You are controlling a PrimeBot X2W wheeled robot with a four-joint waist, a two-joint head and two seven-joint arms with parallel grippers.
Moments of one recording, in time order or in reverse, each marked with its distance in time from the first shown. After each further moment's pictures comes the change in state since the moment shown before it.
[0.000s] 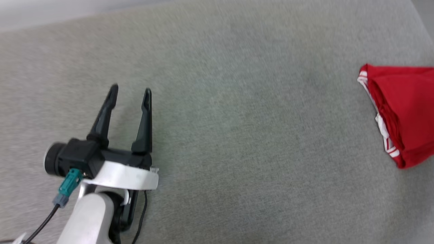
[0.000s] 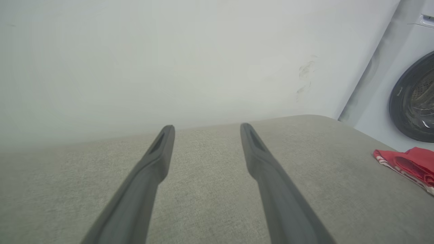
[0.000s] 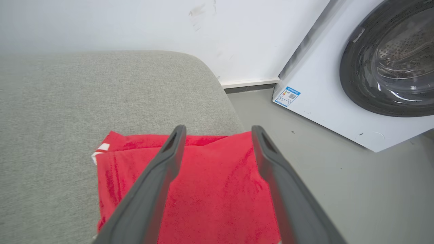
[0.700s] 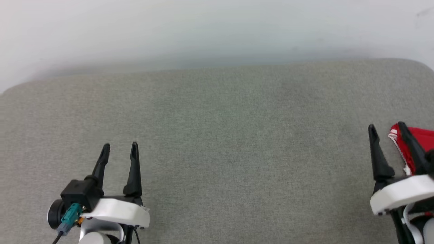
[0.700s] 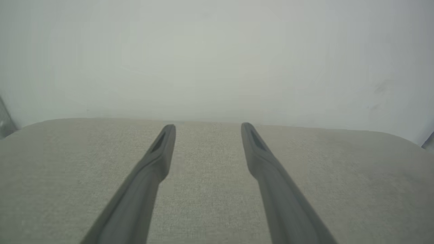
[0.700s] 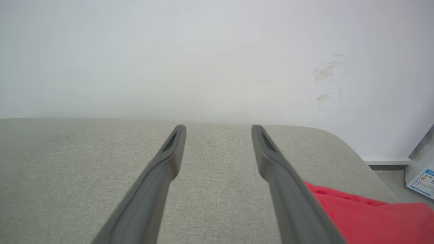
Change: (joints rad) left arm 0.185 -0.026 0.050 0.139 -0.074 0.029 -0.034; right arm 0.467 0.234 0.136 -0.506 0.036 0.000 -0.123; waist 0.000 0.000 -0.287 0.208
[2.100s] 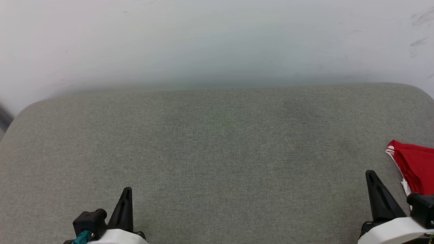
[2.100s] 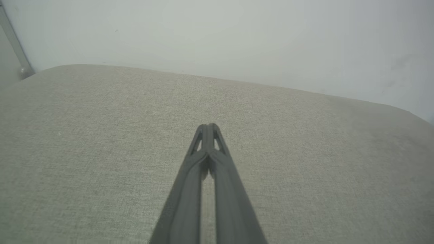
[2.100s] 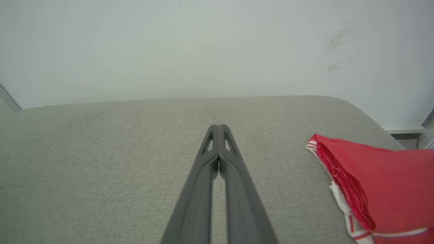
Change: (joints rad) left arm 0.118 -0.019 -0.014 0.140 -0.029 -0.014 0.000; right arm 0.230 0.086 0.012 -0.082 -0.034 0.000 0.018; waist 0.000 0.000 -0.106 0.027
